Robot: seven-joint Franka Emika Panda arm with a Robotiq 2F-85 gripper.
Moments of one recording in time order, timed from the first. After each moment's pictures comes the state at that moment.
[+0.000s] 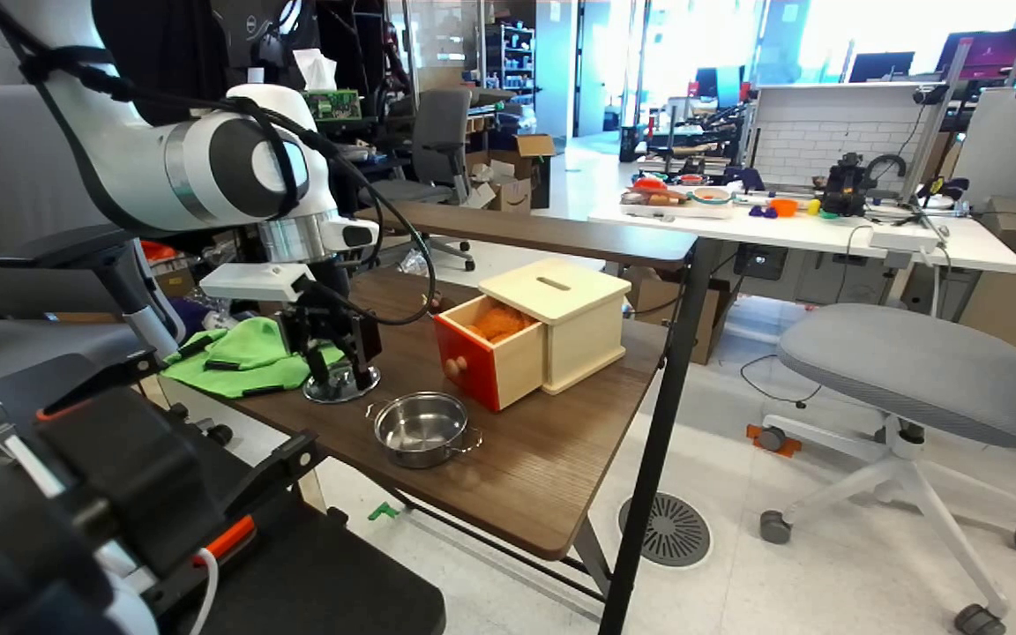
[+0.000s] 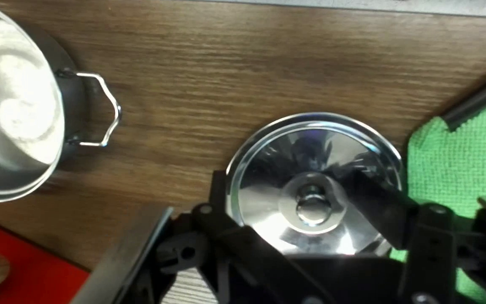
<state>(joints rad) 0.25 0.72 -0.12 -2.16 -0.25 2.81 0.23</state>
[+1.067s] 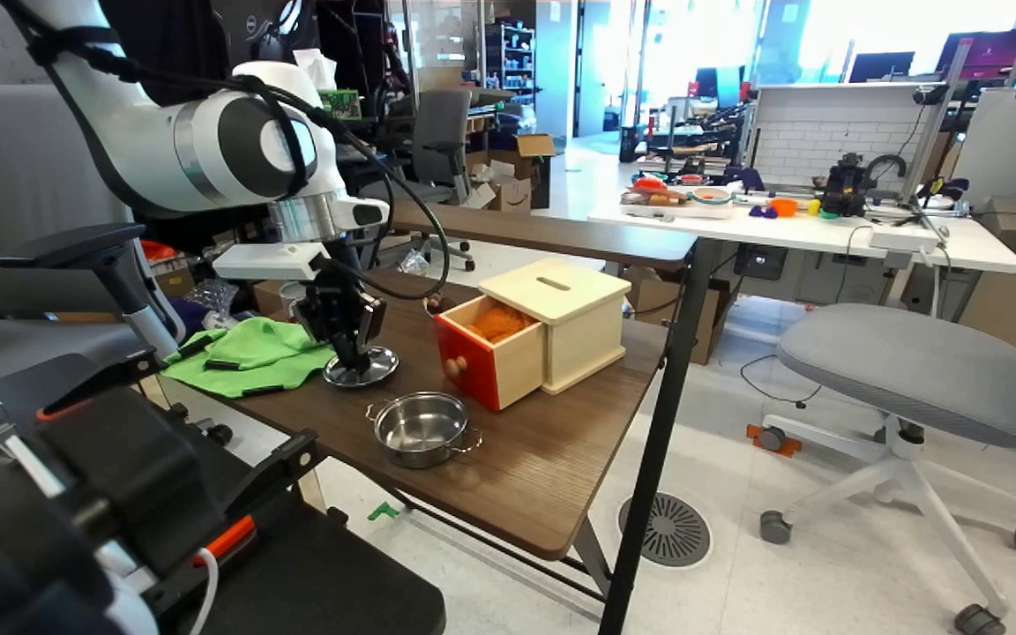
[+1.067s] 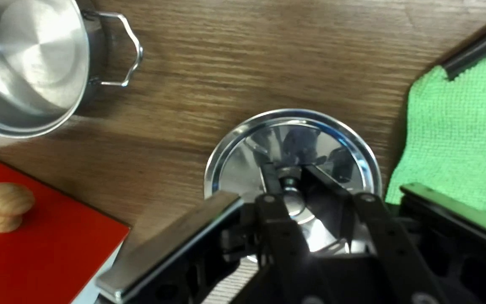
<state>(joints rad) 0.23 0.68 -0.11 -2.14 -0.25 2.81 0.17</state>
